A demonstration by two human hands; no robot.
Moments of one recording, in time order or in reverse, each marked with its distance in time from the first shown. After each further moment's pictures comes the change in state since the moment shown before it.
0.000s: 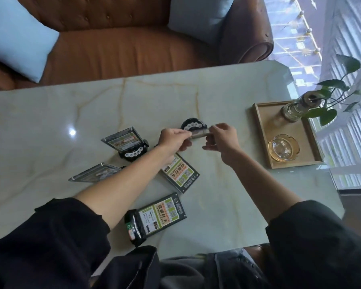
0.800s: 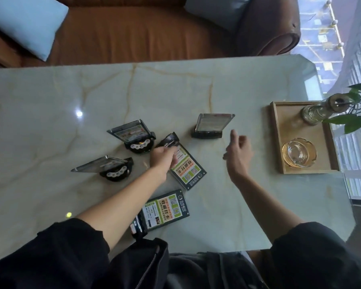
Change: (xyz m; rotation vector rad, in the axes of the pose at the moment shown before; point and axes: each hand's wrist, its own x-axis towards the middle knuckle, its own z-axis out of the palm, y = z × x) left_hand 0.017 -0.086 -0.033 -0.148 0.270 -0.198; right_hand 0.018 0.068 -0.005 -0.198 0.342 -0.148
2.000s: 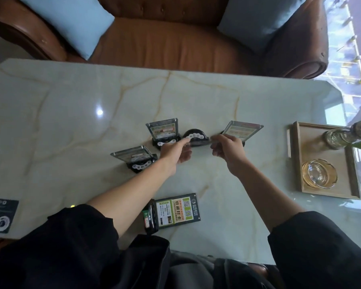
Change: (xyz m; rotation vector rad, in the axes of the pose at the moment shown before) left_hand -0.012 0.025 -0.054 -0.354 -0.069 -0.024; right_hand -0.049 -0.059 0.054 0.133 -0.595 0.087
